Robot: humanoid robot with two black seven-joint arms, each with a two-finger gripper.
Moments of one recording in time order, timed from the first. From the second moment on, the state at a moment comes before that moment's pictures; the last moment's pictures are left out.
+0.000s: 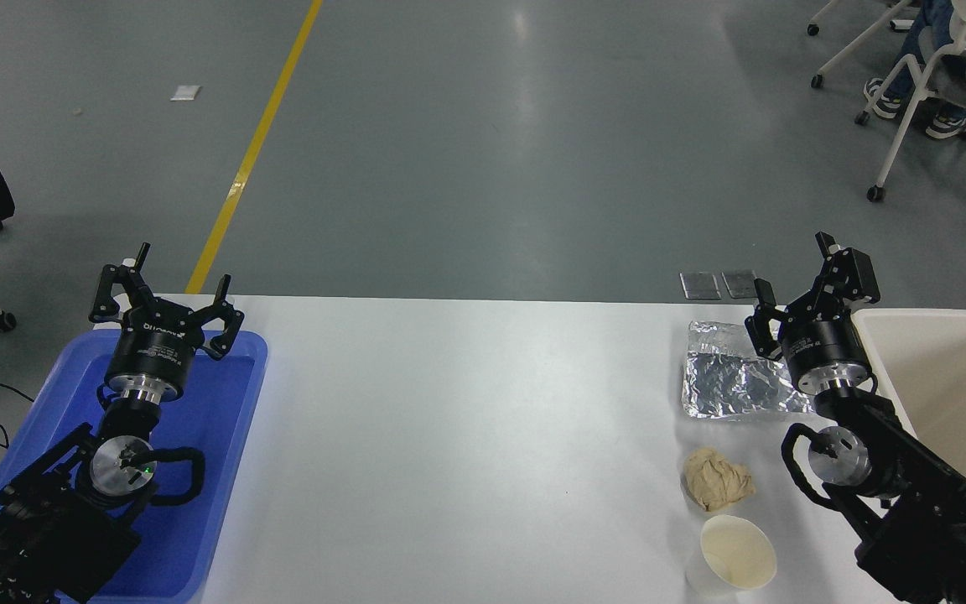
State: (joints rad) left arm -0.52 0.25 -0.99 -0.52 -0.07 -0.60 -0.42; right arm 0.44 -0.26 0.97 0.75 -0.34 0.07 0.53
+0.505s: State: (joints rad) left arm -0.52 0.25 -0.99 -0.52 -0.07 -0.60 -0.42; right arm 0.50 -0.31 0.93 0.73 -0.35 0.07 0.52
